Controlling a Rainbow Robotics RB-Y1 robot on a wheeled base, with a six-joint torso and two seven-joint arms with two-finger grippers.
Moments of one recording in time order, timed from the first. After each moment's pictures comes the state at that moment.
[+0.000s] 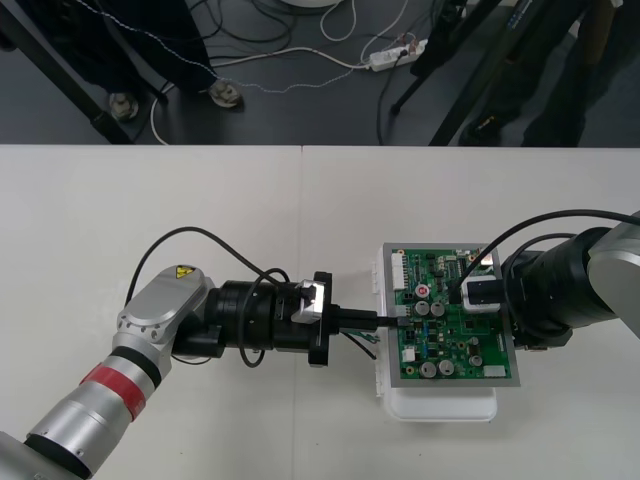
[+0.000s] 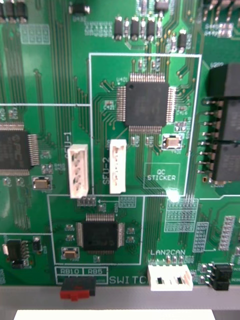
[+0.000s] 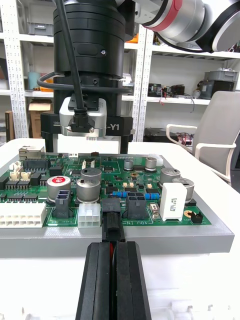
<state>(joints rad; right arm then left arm) -0.24 -0.81 0.29 -2.06 2.37 -1.57 -0.61 -0.41 0.23 -0.38 -1.03 -1.12 -1.32 -0.55</state>
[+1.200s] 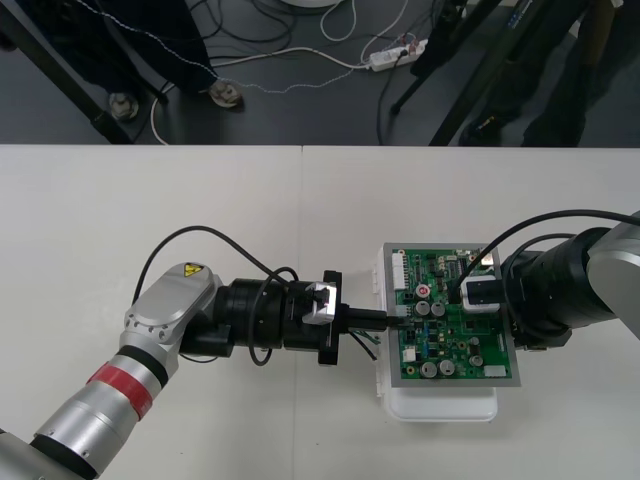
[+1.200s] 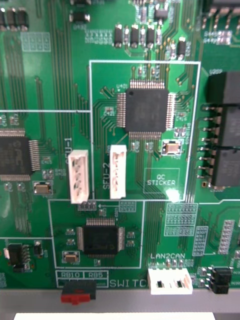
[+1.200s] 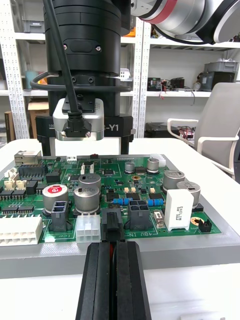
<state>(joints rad) -0.24 -0.81 0.29 -2.06 2.37 -1.57 -0.61 -0.41 0.21 -0.39 -1.06 -1.16 -1.28 -0.55</state>
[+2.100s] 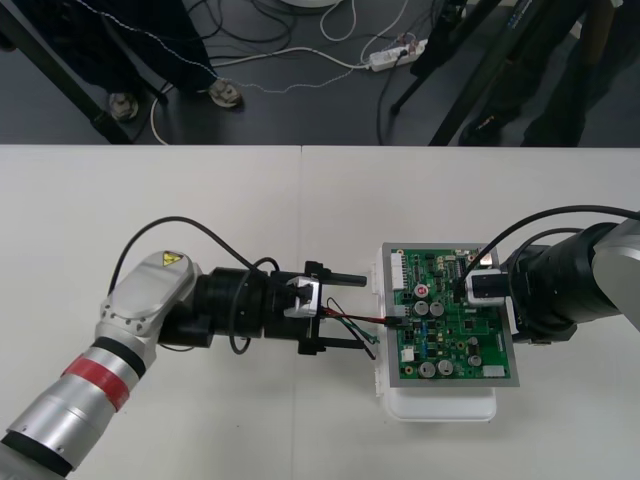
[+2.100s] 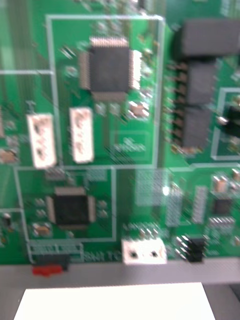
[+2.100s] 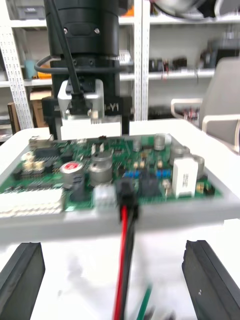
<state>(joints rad) -0.24 -0.80 0.27 -2.06 2.40 -1.57 -0.61 -0.41 0.29 -0.37 -1.14 -1.20 -1.27 -0.55</state>
